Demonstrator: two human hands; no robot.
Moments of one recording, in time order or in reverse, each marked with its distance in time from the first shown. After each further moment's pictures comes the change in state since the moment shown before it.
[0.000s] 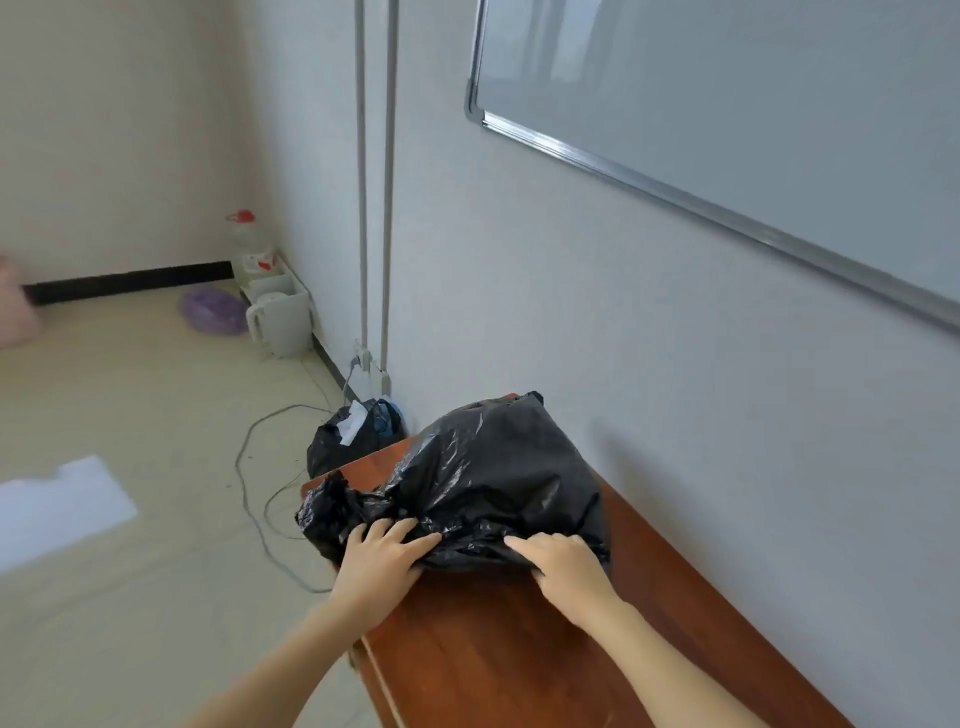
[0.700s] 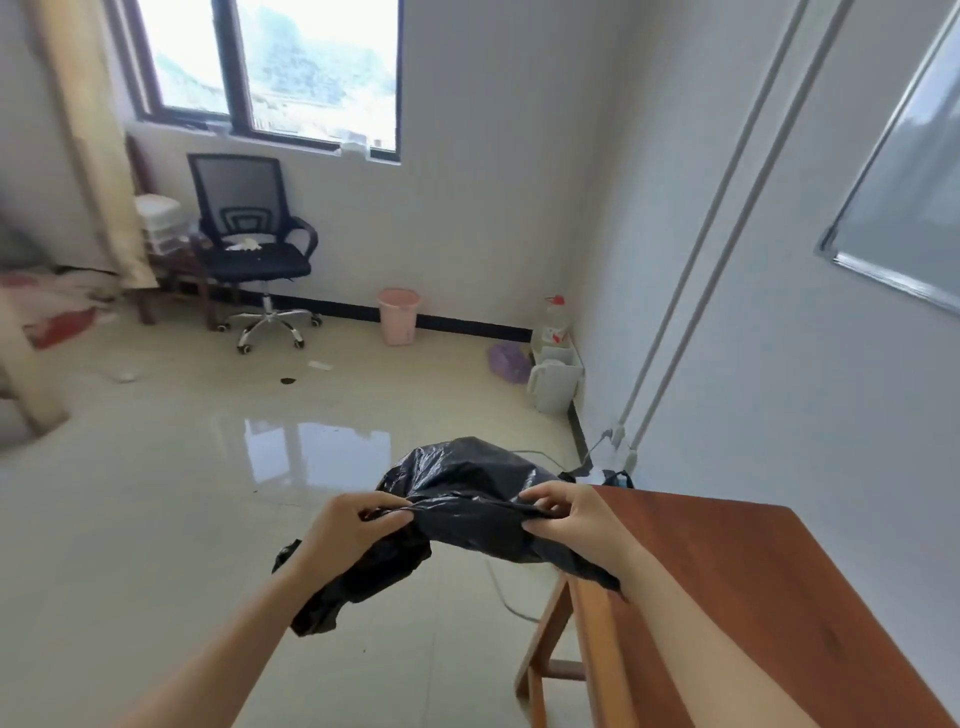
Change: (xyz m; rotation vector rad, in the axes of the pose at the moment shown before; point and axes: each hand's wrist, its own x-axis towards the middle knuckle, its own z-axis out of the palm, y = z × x) left_hand -0.316 -0.076 -0.134 -0.853 0.556 -0.780; right_hand -0.043 -0.251 -0.057 0.655 -0.114 -0.567
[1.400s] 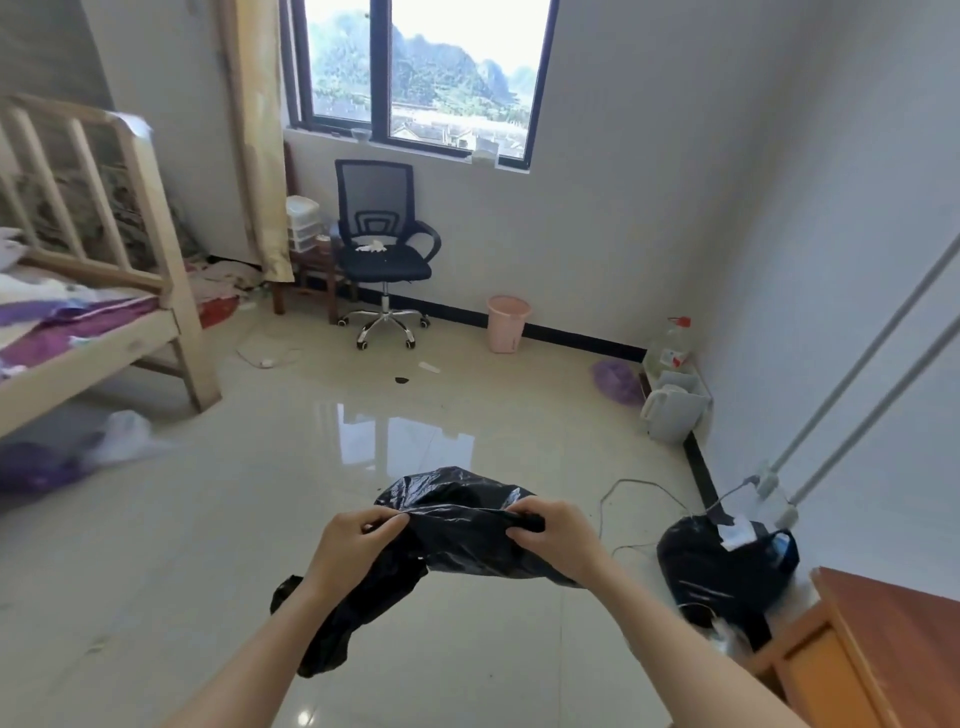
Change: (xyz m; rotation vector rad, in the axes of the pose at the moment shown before) left_hand -0.022 -0.170 -0.252 -0.082 0.302 -0.200; right_hand 0.148 -0.164 0.266 -0.223 -0.132 -0.154
